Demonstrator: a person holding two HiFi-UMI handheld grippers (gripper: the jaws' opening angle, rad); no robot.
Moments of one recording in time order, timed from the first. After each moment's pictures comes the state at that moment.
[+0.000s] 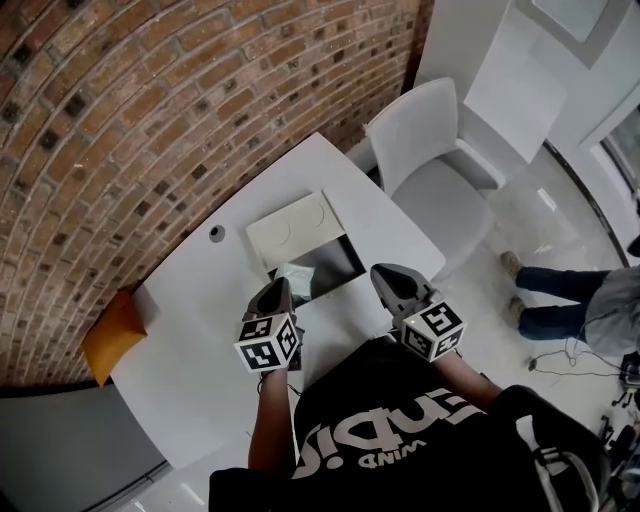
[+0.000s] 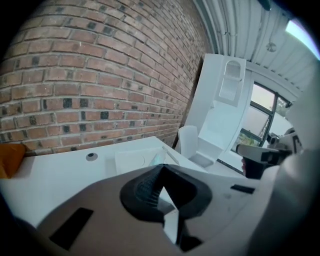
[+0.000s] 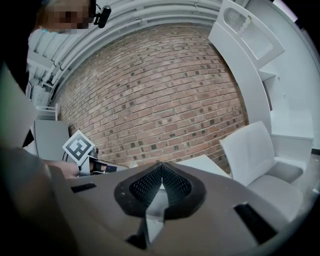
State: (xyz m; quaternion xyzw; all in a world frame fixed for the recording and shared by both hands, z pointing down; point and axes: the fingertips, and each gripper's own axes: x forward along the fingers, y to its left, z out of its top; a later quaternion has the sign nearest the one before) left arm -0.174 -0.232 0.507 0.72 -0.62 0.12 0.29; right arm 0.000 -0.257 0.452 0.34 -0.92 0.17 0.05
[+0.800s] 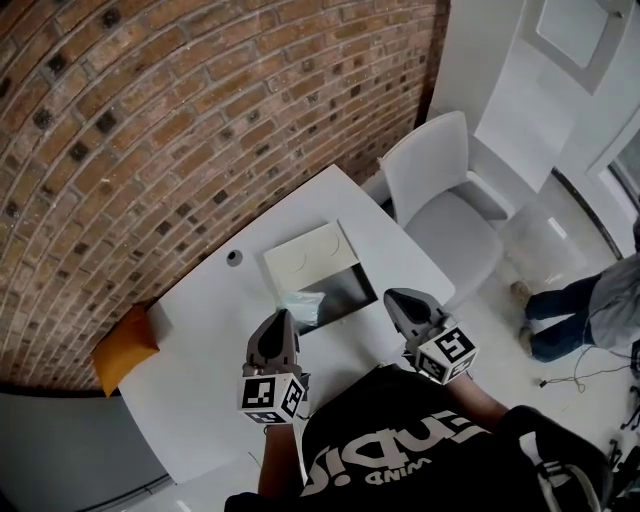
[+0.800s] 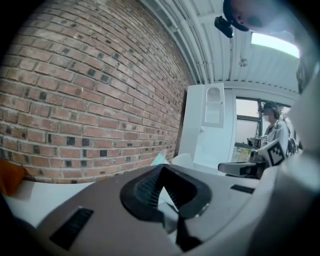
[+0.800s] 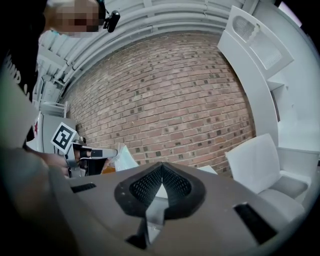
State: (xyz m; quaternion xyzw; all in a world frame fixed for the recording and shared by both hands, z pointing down) left arm -0.179 -0.200 0.408 0.76 -0.64 0.02 0.14; right arm -0.001 -0.253 0.425 0.31 -0.94 0.12 0.04
